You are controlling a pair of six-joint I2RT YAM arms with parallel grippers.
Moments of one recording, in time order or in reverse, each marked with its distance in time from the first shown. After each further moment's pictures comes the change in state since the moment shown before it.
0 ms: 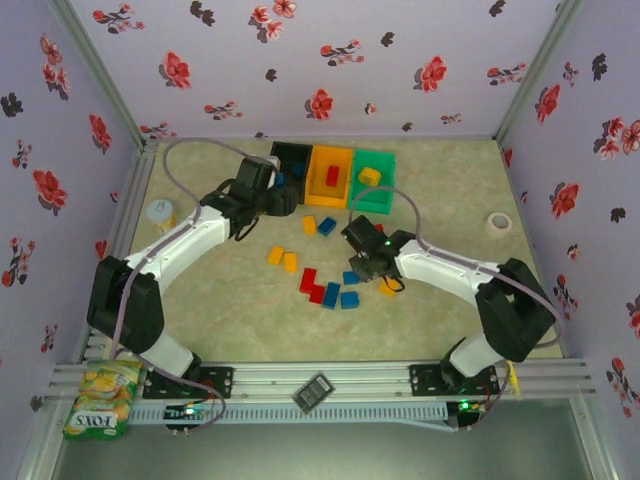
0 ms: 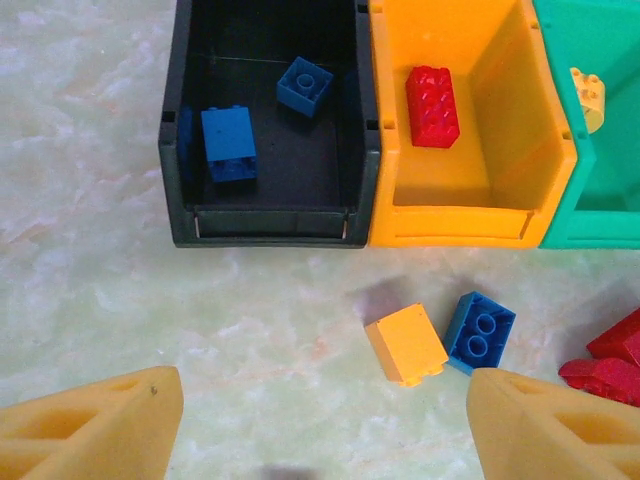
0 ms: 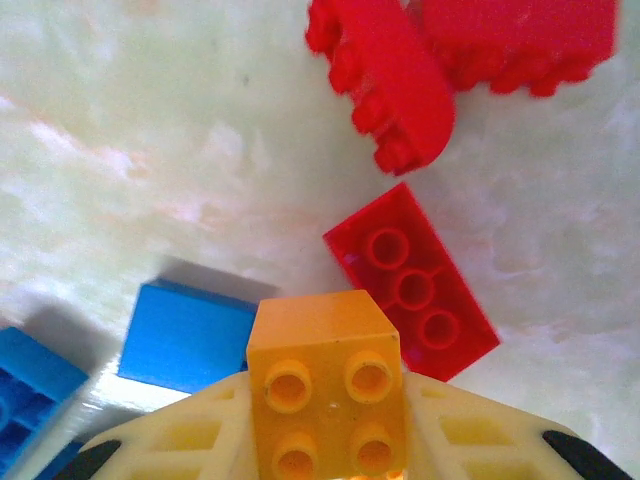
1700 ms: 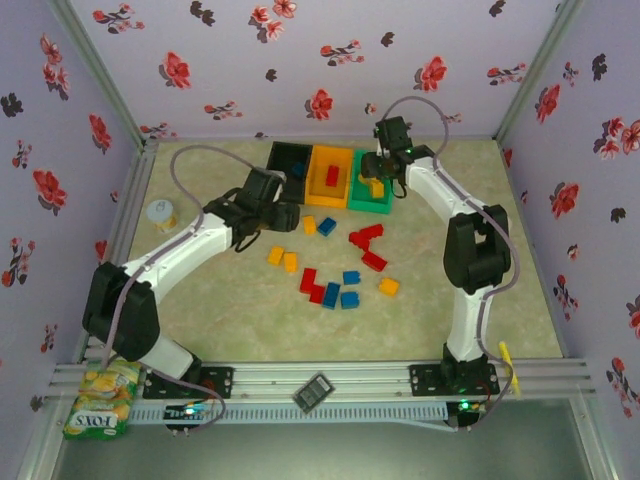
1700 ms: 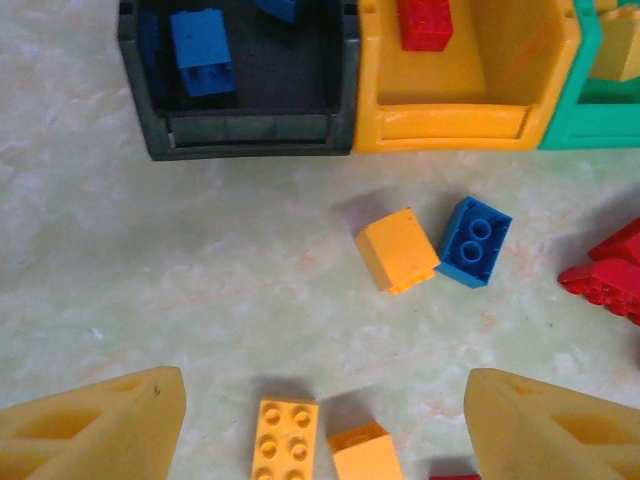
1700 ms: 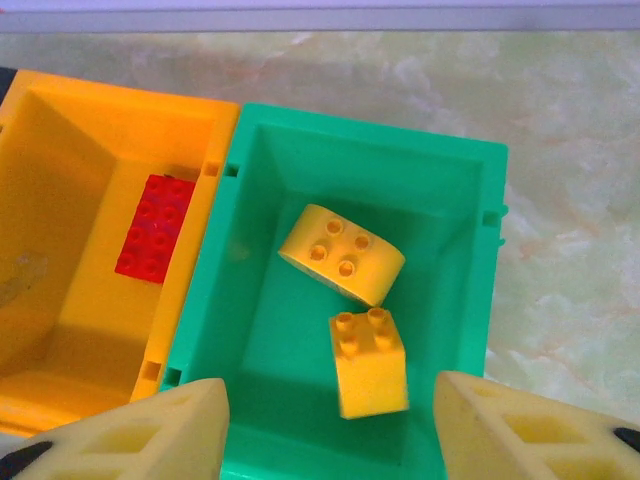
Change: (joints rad) left arm -0.074 -0.022 -0.024 -0.115 -0.010 -0.013; right arm -0.410 0.493 0.754 0.068 -0.150 -0.059
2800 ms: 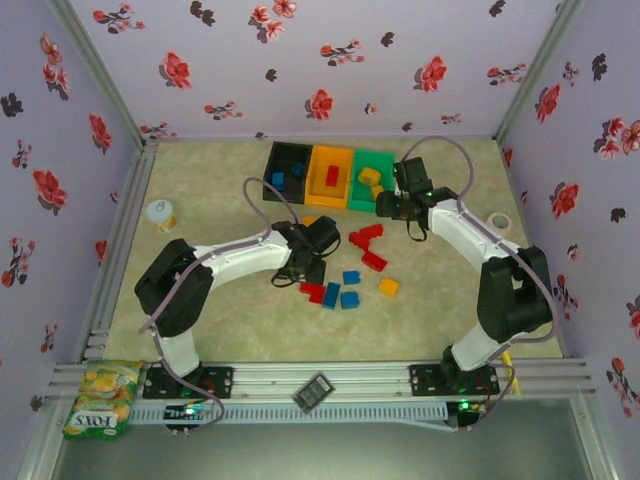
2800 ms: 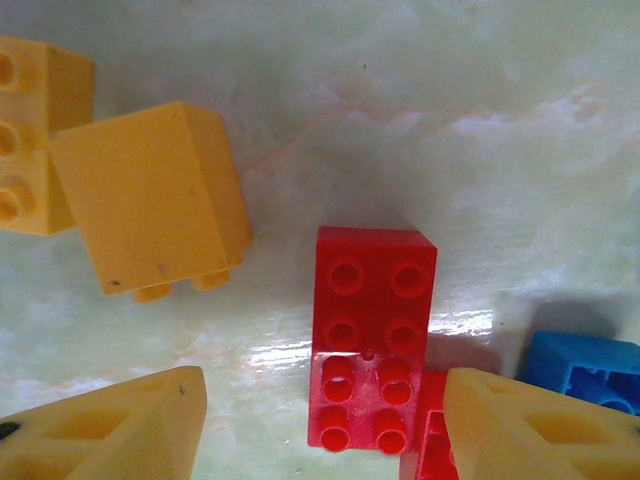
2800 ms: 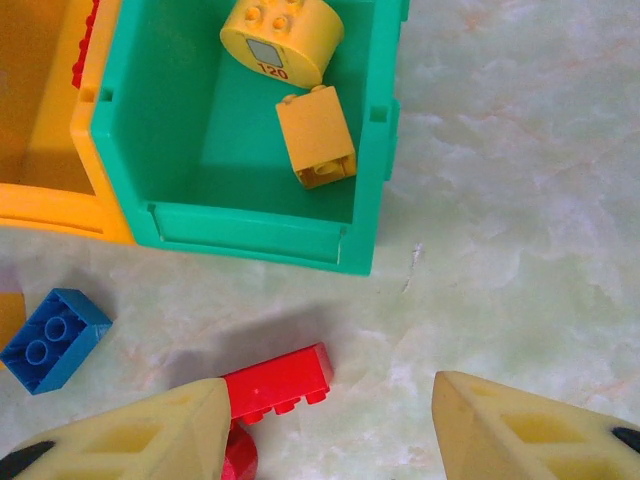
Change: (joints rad) left arm -0.295 0.266 0.036 -0.289 -0.003 -0.375; right arm 0.007 -0.394 -0.536 0.078 -0.015 0.112
